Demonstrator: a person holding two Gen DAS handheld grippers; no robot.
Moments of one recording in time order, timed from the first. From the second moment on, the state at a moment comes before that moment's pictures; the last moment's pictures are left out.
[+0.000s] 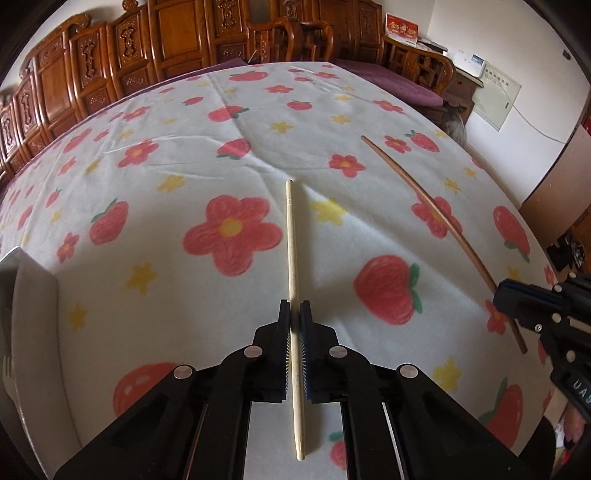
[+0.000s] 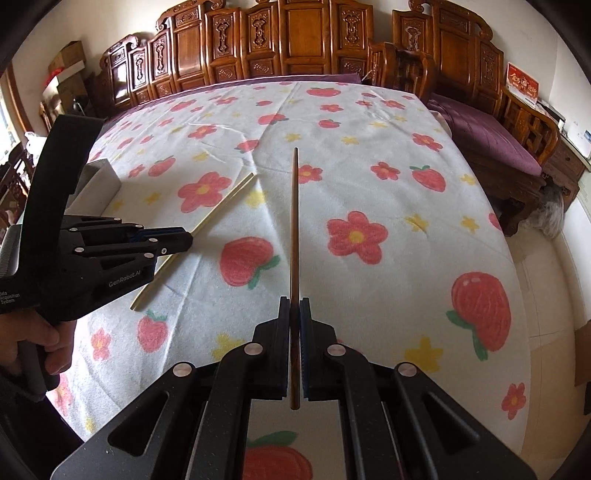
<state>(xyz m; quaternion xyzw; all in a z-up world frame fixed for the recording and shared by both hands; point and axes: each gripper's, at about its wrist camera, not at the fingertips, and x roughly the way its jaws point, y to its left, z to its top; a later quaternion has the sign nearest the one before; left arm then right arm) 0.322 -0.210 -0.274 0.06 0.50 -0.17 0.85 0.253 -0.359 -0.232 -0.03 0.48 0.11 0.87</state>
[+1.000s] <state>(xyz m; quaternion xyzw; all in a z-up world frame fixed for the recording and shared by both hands) 0.210 -0.122 -0.153 0.03 0.40 -0.18 0.90 0.206 -0.285 -0.167 -0.05 0.43 0.14 0.89</state>
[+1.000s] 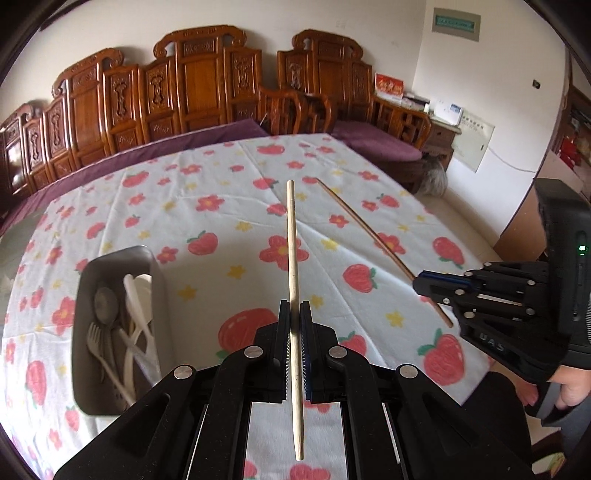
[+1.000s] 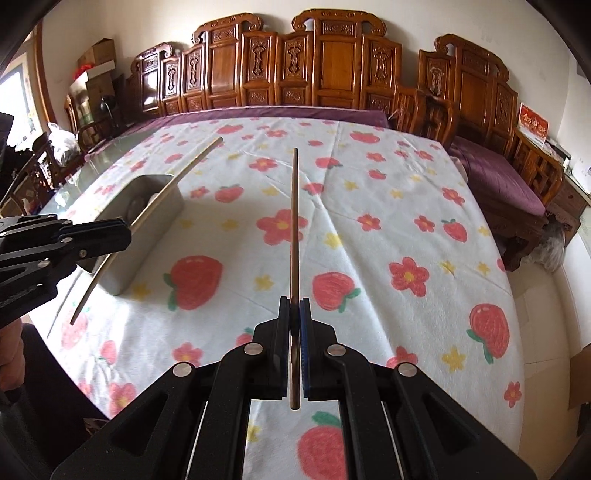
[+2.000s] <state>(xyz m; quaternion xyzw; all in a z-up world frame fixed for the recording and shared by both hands) 0.235 -0.008 -0.131 0.04 0.40 -0.10 0.91 0.207 -0.217 -0.149 -0.05 0.42 0.20 0.88</state>
